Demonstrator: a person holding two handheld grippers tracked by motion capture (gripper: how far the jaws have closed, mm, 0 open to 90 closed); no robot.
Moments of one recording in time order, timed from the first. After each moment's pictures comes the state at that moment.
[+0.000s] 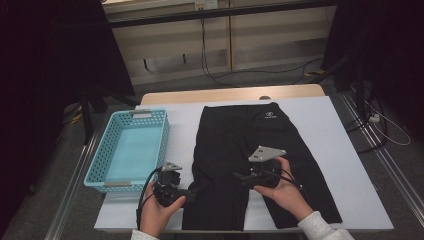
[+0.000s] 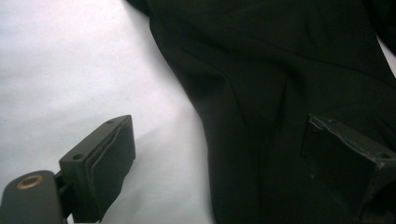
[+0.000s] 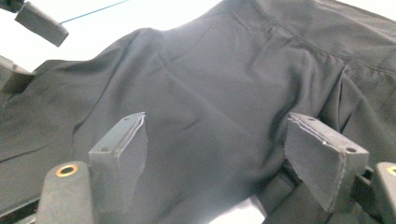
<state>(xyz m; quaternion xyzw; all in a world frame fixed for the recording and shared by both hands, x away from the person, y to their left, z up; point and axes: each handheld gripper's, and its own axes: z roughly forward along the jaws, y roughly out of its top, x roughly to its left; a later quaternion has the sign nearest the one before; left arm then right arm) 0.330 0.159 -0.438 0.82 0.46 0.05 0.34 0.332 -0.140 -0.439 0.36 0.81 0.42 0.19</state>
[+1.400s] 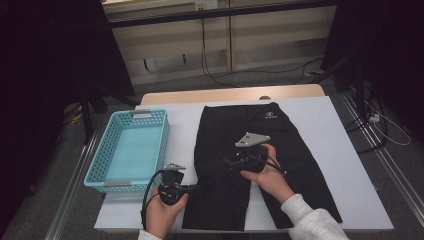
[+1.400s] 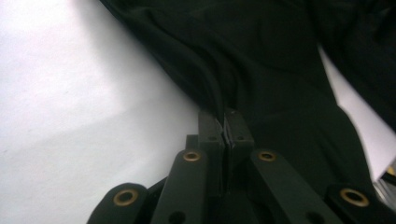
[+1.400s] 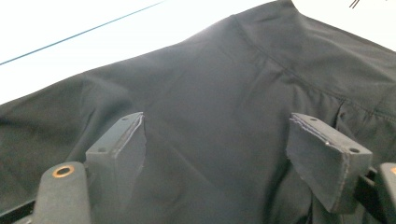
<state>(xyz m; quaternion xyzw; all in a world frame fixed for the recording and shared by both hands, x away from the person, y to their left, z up) 0.321 0.147 -0.427 0.81 0.46 -0.01 0.37 0.372 -0.113 -0.430 0.37 0.80 0.42 0.20</state>
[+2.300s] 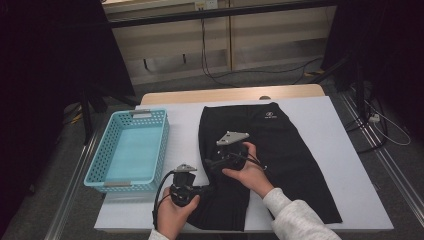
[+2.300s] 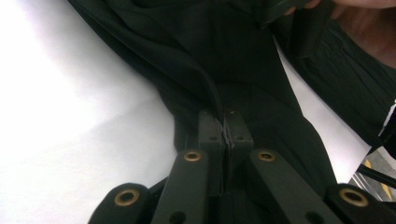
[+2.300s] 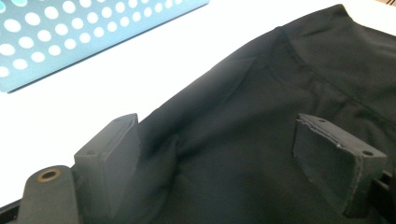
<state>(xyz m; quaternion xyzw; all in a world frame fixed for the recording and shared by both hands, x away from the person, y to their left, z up) 0.317 0.120 -0.434 0.81 0.44 -0.03 0.39 0.392 -0.066 -0.440 0.36 0.81 0.43 0.17</state>
